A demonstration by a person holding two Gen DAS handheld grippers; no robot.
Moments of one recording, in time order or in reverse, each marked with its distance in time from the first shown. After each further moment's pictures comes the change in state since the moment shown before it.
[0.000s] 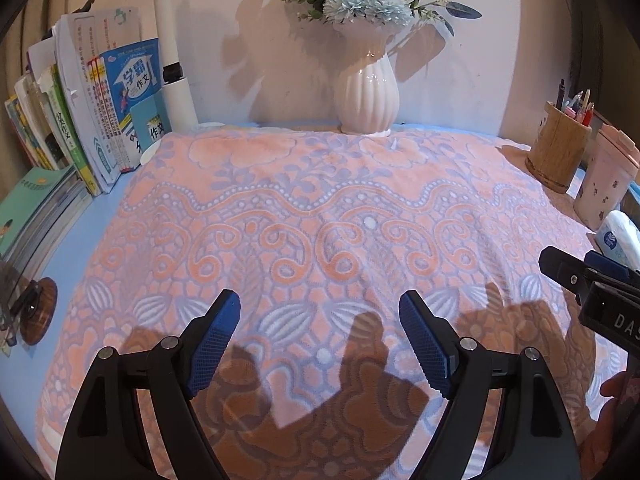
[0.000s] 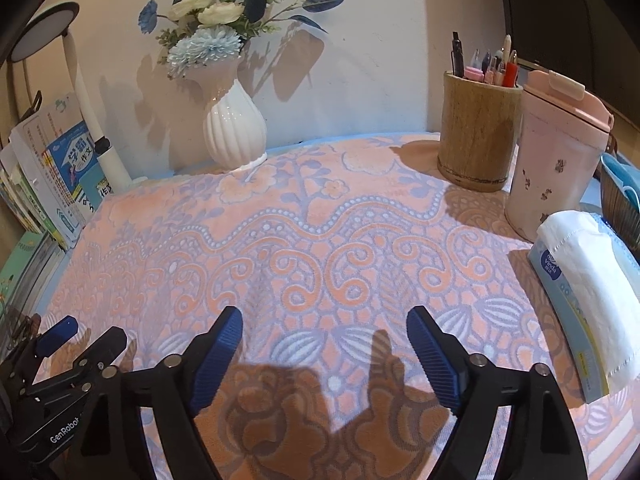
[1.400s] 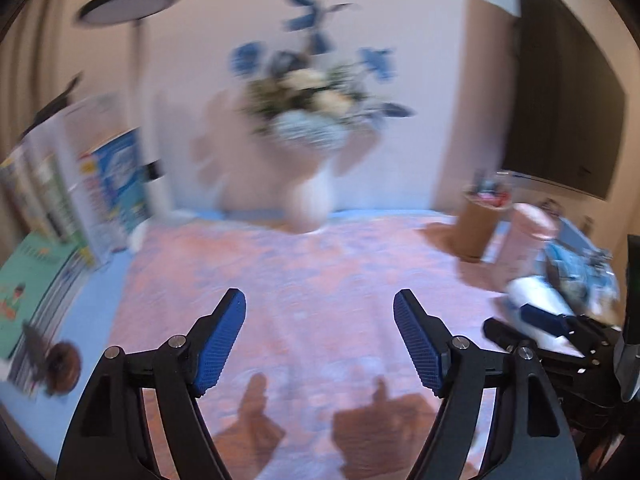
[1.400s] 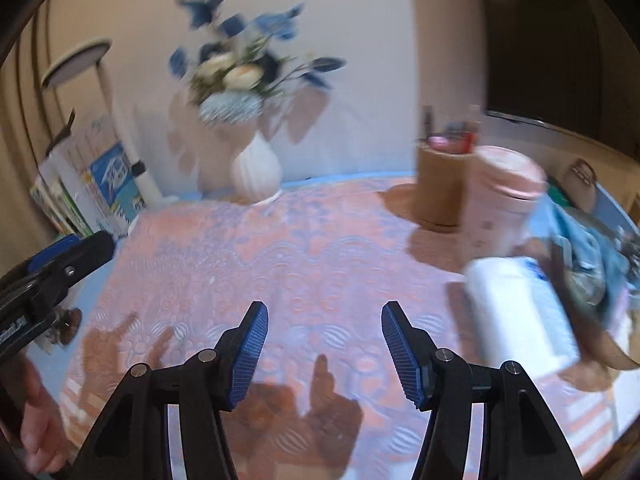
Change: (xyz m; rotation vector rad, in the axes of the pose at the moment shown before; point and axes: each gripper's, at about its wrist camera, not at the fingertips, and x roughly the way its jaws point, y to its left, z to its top) left arm -0.109 -0.014 0.060 0.001 -0.165 -0.114; right arm -0.084 -0.002 0.023 -0.070 -0.044 0.023
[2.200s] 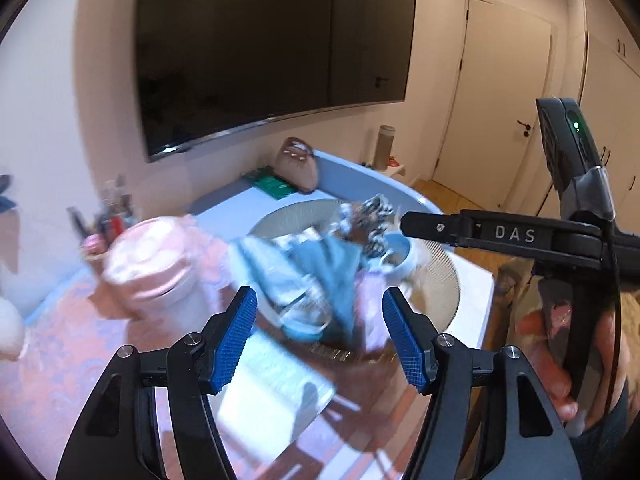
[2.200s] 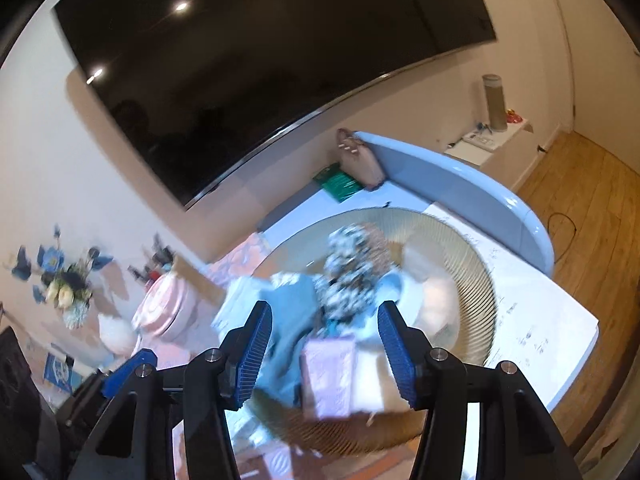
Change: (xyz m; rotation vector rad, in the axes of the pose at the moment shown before) left arm 0.022 -0.344 0.022 0.486 0.117 -0.677; right arm -0.110 -0.342 -0.003 0.596 -0.079 -0.149
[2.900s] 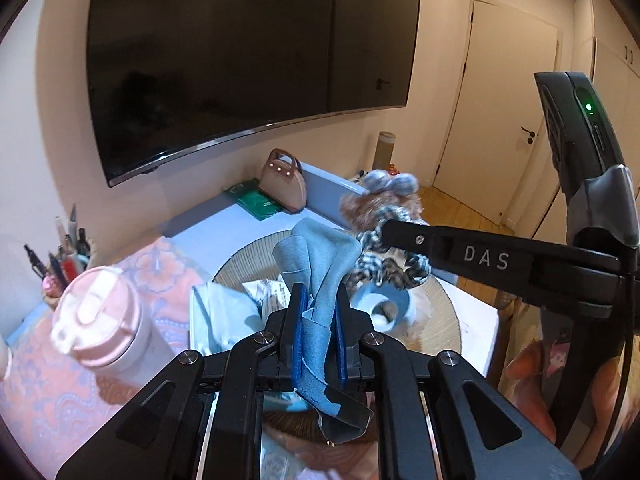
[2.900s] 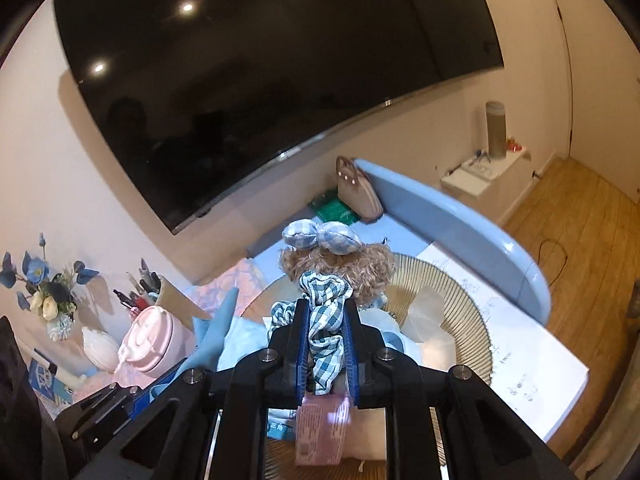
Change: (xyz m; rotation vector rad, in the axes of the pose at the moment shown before) left arm 0.075 -0.032 0.049 -0.014 0.003 -0.019; right arm 0.030 -0.011 0.047 0.001 -0.027 -0.039
